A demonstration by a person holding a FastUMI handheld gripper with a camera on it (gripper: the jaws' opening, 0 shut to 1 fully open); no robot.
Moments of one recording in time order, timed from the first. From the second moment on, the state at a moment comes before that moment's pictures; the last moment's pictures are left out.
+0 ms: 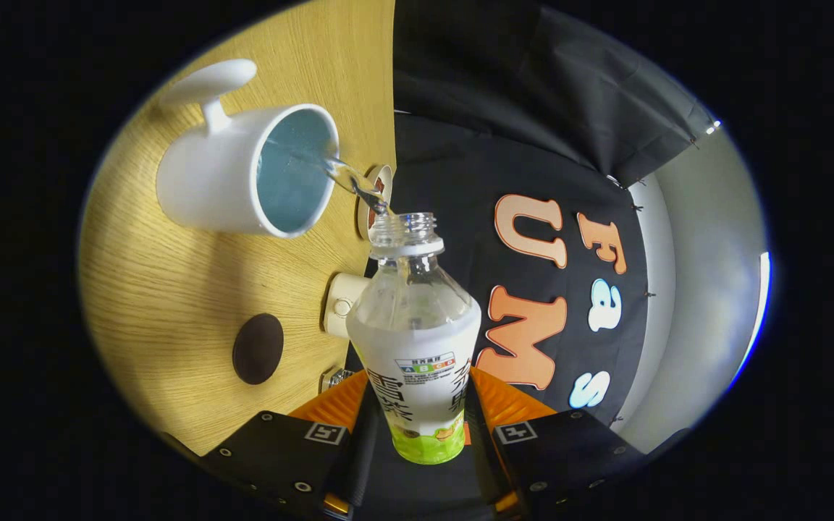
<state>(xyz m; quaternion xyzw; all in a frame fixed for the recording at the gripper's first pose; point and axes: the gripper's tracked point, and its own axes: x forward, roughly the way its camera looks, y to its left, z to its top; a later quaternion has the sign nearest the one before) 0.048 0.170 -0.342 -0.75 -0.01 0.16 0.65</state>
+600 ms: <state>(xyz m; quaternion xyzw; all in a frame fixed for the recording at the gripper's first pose) 0.053 0.172 -0.334 -0.76 -0.02 0.15 0.63</state>
